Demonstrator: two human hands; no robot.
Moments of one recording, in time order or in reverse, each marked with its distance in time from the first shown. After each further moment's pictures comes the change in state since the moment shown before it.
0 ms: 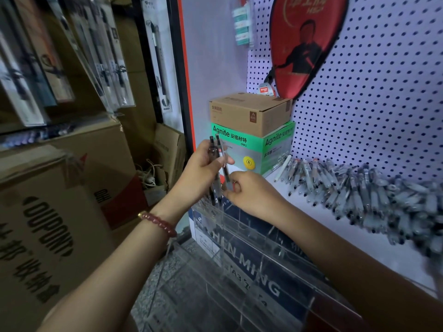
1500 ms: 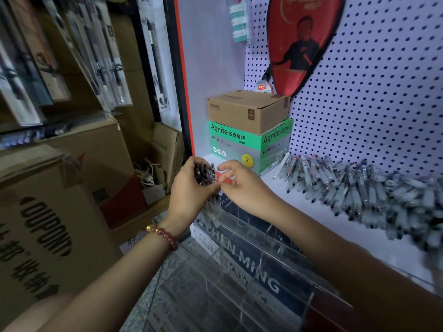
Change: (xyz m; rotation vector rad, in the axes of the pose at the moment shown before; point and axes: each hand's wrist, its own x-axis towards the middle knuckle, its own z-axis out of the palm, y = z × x) left_hand -0.021 -0.040 -0.002 0.385 0.262 0.039; right_hand -0.002 -0.003 0.005 0.325 0.025 -0.050
